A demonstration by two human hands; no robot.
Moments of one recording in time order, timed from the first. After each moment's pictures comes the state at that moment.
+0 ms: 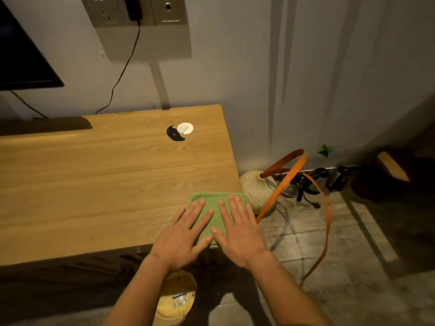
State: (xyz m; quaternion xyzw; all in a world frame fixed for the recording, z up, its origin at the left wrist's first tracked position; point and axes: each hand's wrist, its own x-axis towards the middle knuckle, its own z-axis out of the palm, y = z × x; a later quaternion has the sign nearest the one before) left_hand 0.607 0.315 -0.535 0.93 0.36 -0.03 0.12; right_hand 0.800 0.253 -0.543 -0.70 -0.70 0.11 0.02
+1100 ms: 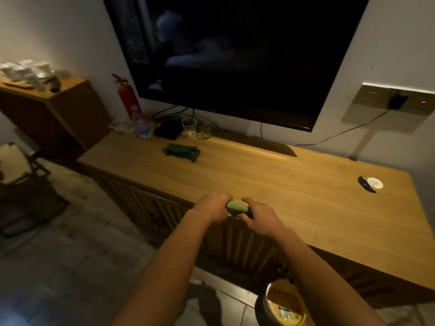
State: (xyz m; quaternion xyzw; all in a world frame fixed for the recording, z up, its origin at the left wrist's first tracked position) left_hand 0.081 0.302 -0.273 0.72 0.65 0.01 0.23; right_hand 0.252 0.319 -0.328 -0.56 -0.78 0.28 0.06
